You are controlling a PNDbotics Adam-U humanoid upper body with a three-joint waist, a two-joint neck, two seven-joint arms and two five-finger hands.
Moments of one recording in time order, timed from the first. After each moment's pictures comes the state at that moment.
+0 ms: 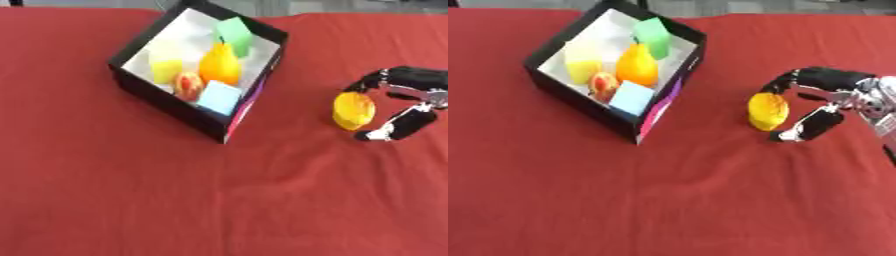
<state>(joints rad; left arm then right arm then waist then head) -0.23 0.48 0.18 -1.92 0.18 0.06 0.70 -0.49 -0.90 0.12 -1.46 0.61 -0.29 0.49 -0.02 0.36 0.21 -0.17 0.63</state>
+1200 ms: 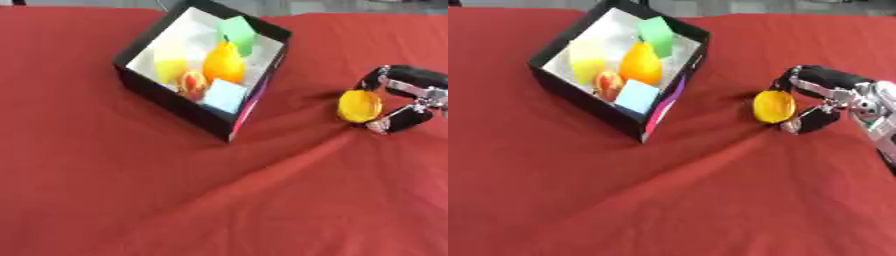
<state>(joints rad) -0.23 0.47 0.18 -1.92 0.17 0.06 0.69 -0.50 -0.88 0.11 -1.47 0.48 -0.18 0.42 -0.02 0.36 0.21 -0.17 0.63</state>
